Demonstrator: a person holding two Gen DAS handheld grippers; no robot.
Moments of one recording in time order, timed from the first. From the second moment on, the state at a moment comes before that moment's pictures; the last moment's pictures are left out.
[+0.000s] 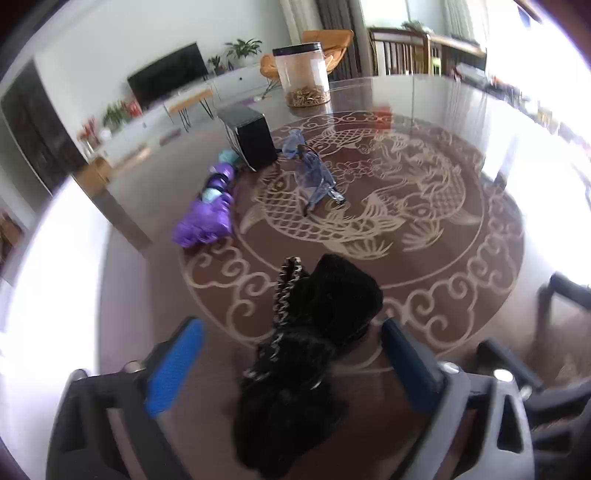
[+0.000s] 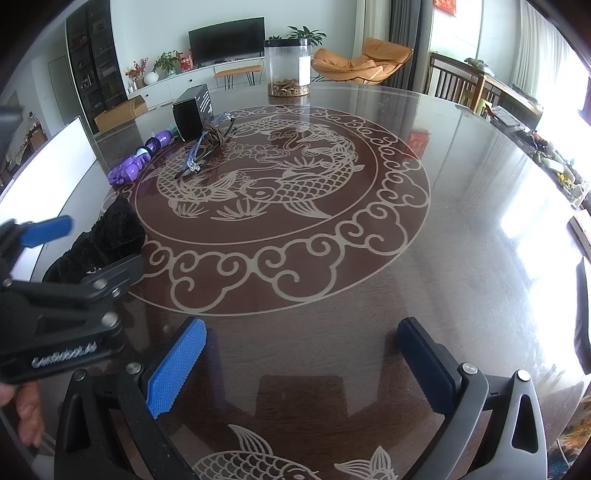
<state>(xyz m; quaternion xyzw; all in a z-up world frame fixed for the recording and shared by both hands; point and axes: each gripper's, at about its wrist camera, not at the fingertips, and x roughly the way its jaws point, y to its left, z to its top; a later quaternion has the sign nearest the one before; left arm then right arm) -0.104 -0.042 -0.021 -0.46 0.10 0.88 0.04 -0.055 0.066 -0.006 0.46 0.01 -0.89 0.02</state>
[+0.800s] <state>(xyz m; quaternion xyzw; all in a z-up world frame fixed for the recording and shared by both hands) -0.071 -0.113 -0.031 -0.47 -0.04 0.88 -0.08 -0.055 0.065 -0.006 0.46 0.01 -0.89 0.02</state>
